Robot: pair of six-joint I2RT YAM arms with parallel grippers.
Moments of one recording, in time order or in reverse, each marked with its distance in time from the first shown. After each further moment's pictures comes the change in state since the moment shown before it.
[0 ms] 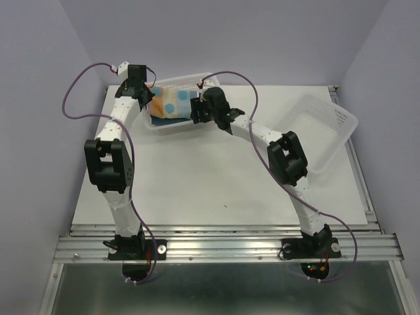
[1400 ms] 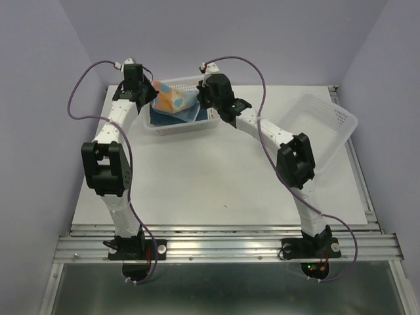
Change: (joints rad) left arm 0.013 -0.042 -0.063 0.138 0.265 0.026; right arm 0.004 -0.105 0.058 -0.019 0.113 -0.053
